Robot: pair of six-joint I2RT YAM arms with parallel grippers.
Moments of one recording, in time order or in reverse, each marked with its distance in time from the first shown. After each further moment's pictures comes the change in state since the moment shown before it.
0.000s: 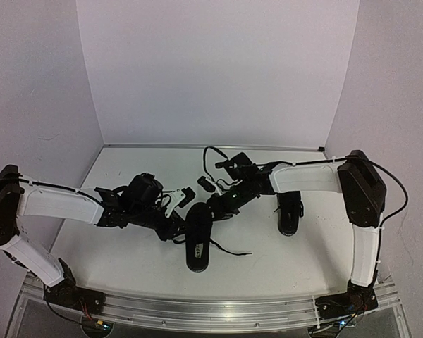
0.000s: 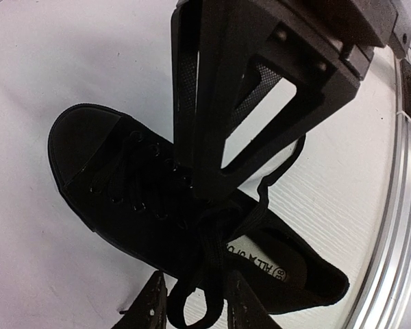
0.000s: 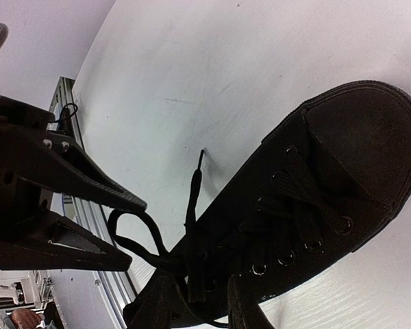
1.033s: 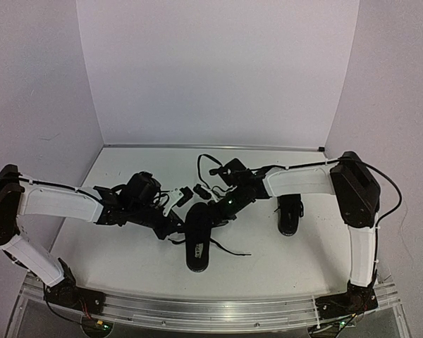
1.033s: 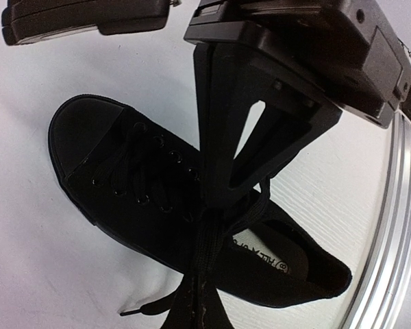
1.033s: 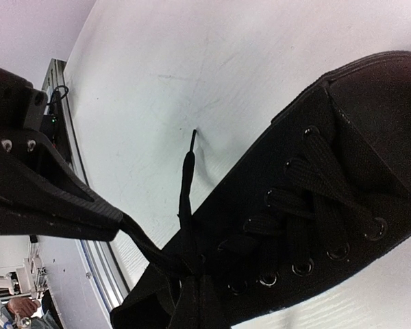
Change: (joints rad) left arm 0.032 0.001 0.000 -0.016 0.045 0.007; right arm 0.030 0.048 0.020 -0.027 0.000 -0.025
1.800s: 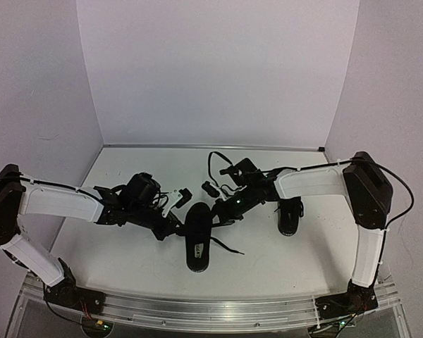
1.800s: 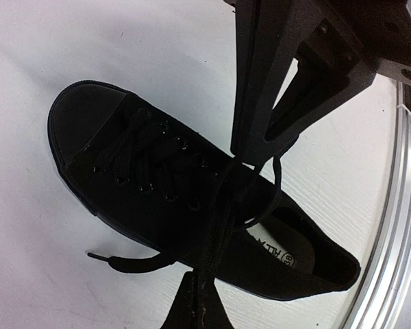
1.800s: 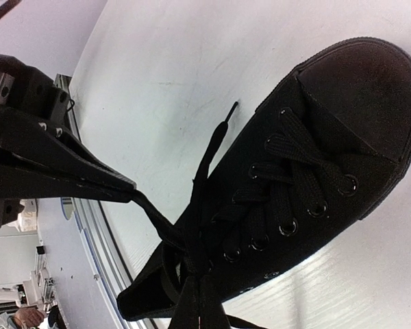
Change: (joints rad) left arm 0.010 0.006 -0.004 -0.019 0.005 0.002; right arm -0.027 -0.103 -0.135 0.095 0.012 0.067
